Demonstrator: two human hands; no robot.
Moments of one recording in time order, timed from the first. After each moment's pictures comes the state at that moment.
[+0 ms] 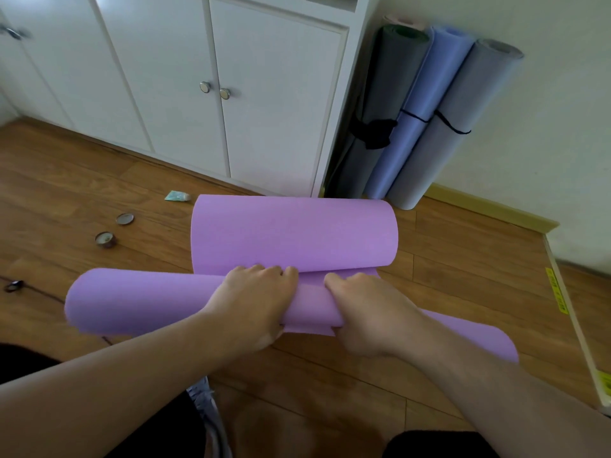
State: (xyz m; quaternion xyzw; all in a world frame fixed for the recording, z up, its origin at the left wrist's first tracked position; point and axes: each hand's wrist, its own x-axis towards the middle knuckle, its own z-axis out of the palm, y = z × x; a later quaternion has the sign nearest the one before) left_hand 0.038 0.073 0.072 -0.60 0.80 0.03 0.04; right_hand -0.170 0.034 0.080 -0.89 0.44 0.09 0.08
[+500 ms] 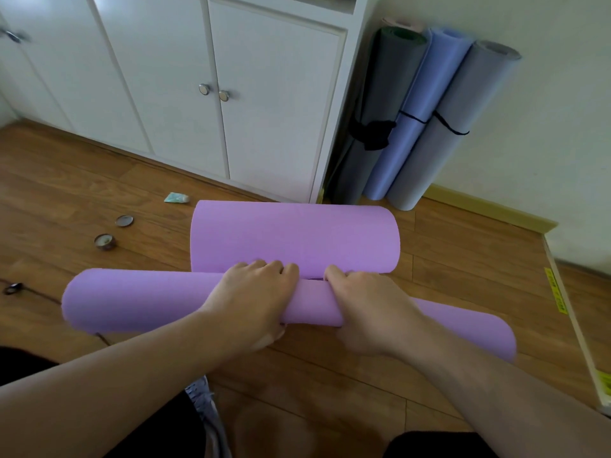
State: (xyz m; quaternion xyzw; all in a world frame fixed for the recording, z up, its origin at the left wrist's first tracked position) left_hand 0.041 0.071 0.074 -0.58 0.82 0.01 0.00; right_hand -0.169 0.034 0.083 -0.89 0.44 0.07 0.05
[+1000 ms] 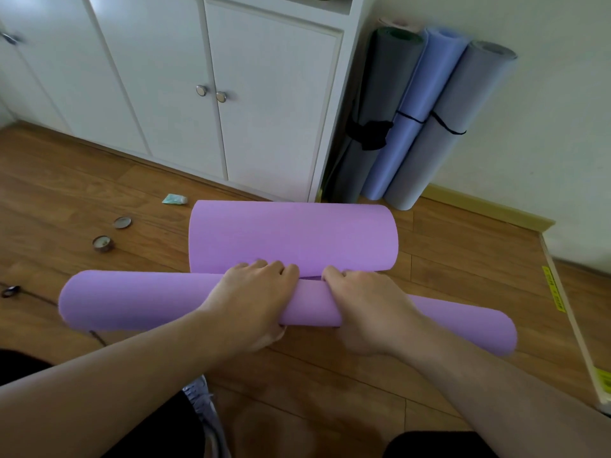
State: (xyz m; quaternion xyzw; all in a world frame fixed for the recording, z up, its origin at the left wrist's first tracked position) left_hand 0.043 0.069 0.069 -0.55 0.83 0.00 -0.01; right_hand -0.170 0.034 0.085 -0.89 0.45 0.08 0.04
